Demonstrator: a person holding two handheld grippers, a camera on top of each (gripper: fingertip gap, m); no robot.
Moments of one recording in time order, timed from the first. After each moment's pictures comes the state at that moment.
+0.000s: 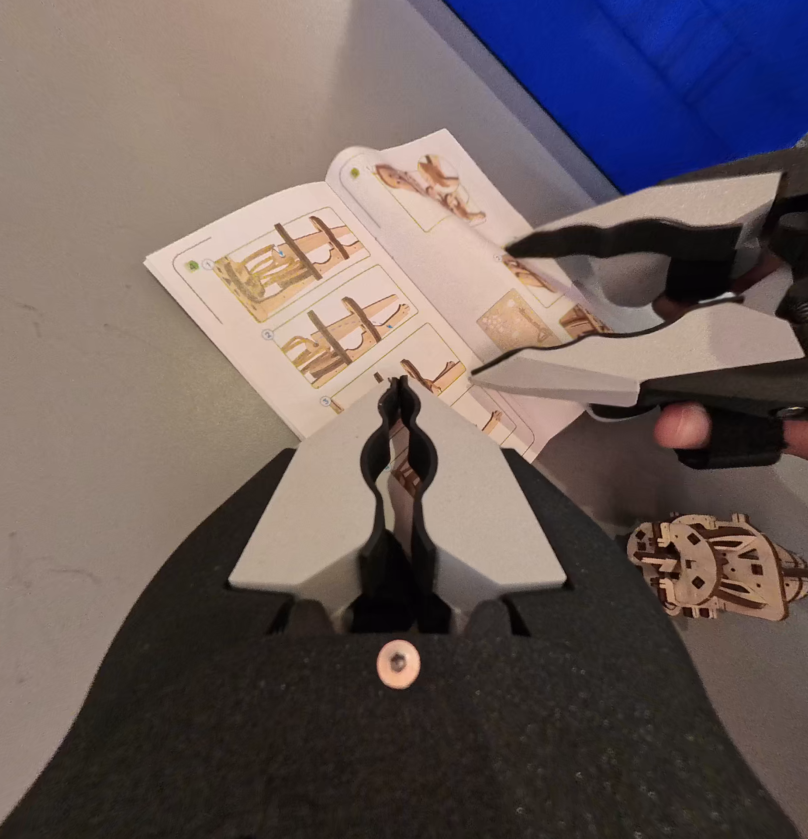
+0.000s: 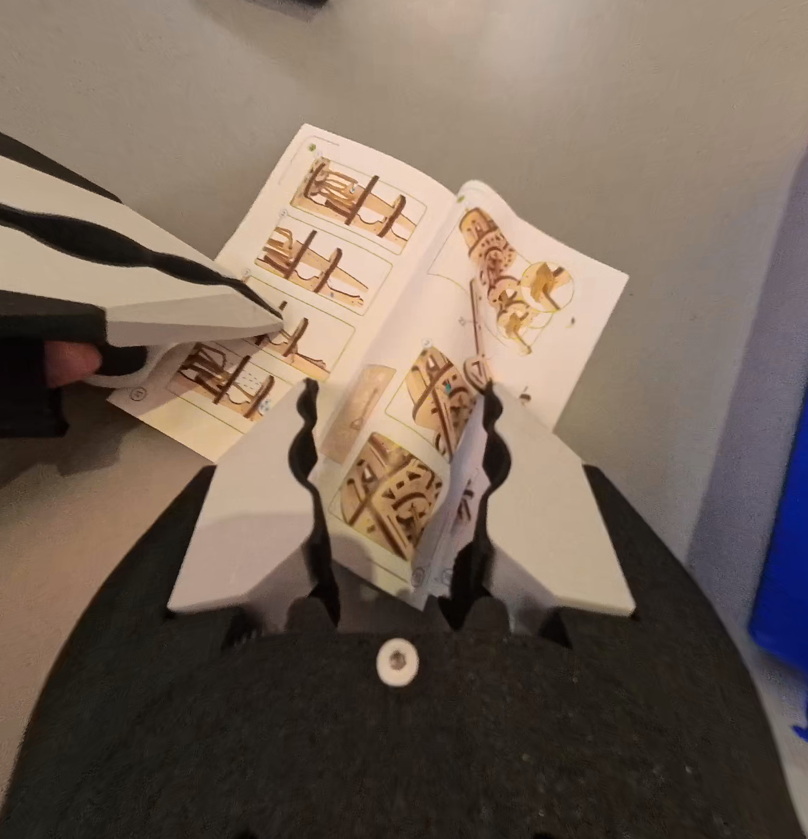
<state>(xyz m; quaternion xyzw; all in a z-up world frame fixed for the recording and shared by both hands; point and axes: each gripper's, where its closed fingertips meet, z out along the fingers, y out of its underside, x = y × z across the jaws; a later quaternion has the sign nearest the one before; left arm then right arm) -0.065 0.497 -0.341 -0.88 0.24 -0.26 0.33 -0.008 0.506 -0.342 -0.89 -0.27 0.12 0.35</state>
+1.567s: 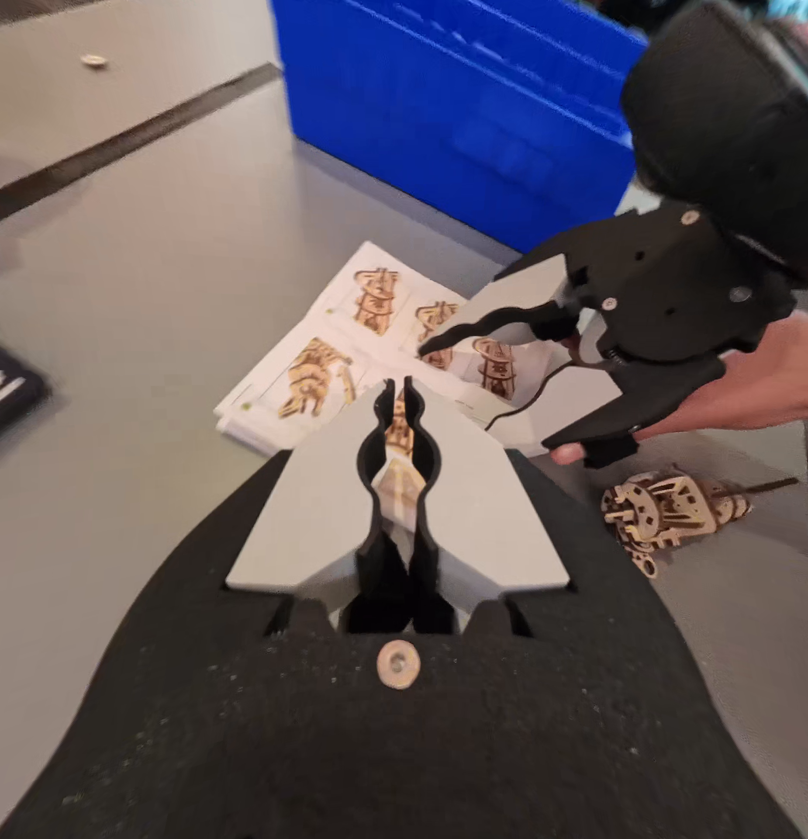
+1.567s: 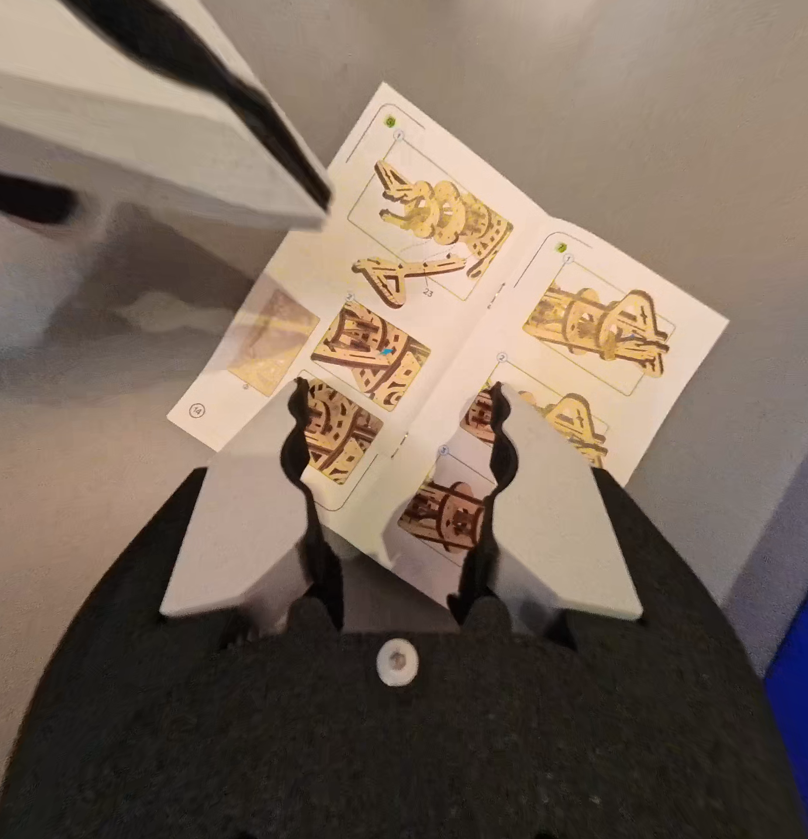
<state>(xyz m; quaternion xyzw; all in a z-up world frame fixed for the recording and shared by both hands) -0.072 0.508 -0.275 -0.80 0.35 -0.30 0.39 -0.041 0.501 -0.343 -0.87 -0.36 0.12 0.31</state>
